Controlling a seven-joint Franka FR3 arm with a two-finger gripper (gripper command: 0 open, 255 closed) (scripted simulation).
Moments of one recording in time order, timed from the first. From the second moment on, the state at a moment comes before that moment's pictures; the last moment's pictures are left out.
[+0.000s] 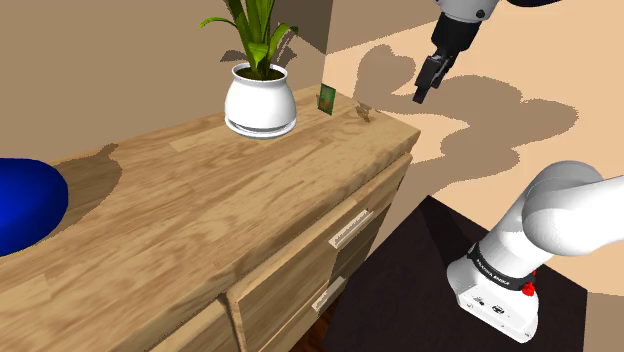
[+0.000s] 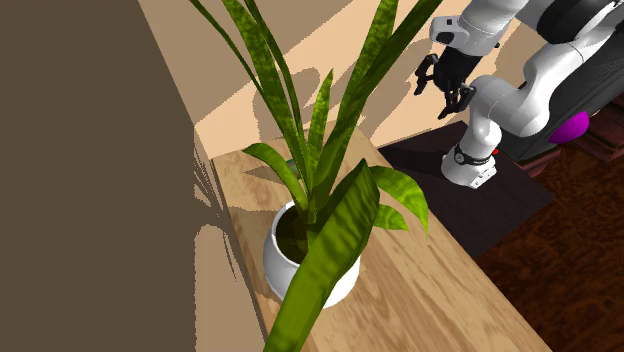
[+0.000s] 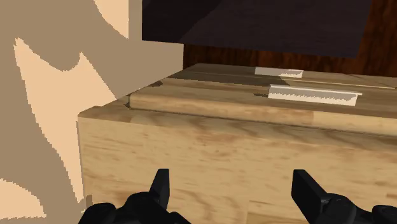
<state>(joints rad) 0.01 -0.78 0.06 -2.39 -0.10 1.69 -0.02</state>
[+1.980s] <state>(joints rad) -0.07 0.34 -0.09 -1.44 0.09 1.79 -0.25</state>
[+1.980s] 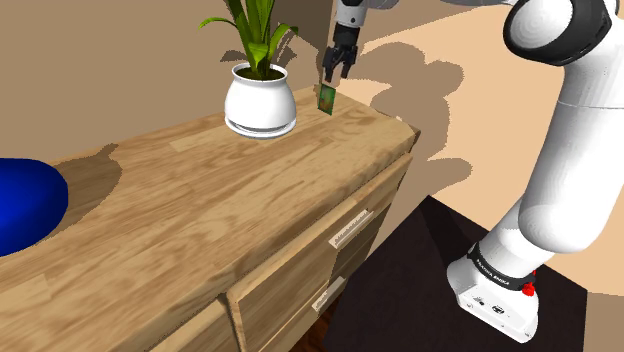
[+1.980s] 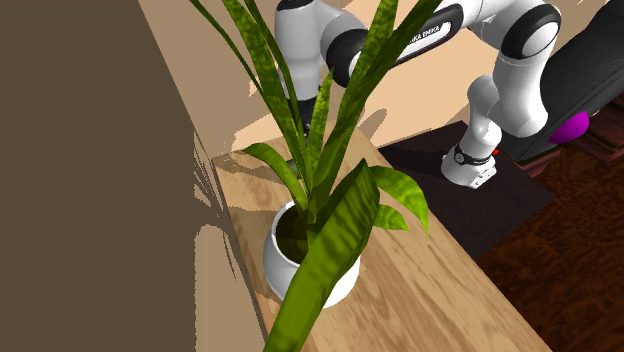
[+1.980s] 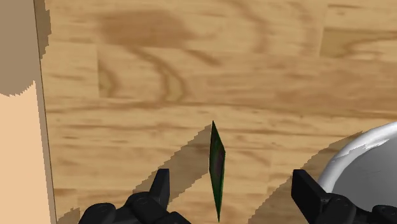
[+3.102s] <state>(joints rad) -0.07 0.35 -0.09 -1.50 0.10 1.87 -0.25</state>
